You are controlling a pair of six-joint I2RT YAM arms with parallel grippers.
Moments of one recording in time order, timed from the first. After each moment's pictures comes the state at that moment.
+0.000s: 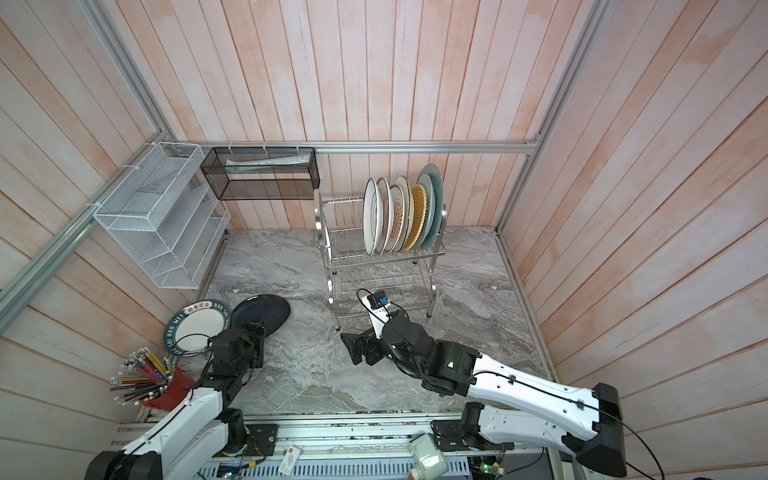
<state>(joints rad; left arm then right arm) -0.01 0.82 0.10 0.12 -0.02 -1.43 1.17 0.99 0.85 -0.30 0.26 0.47</state>
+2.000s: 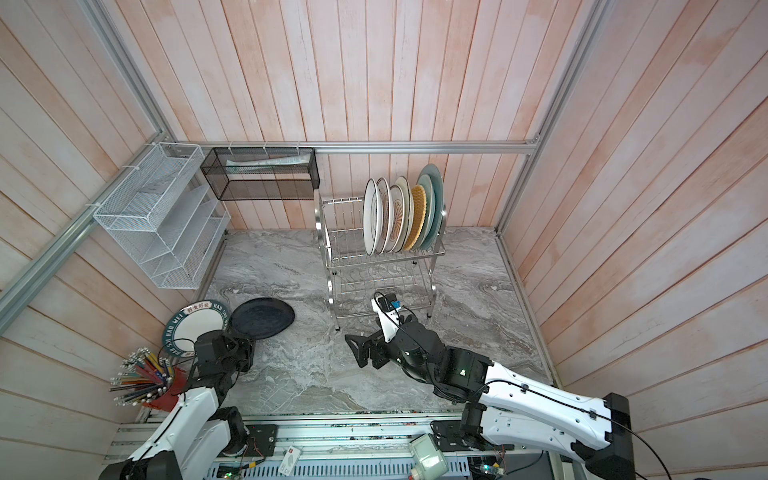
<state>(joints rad) 0.19 0.85 0.16 0.02 0.22 -1.29 1.17 0.89 0.78 -0.26 0.24 0.51</state>
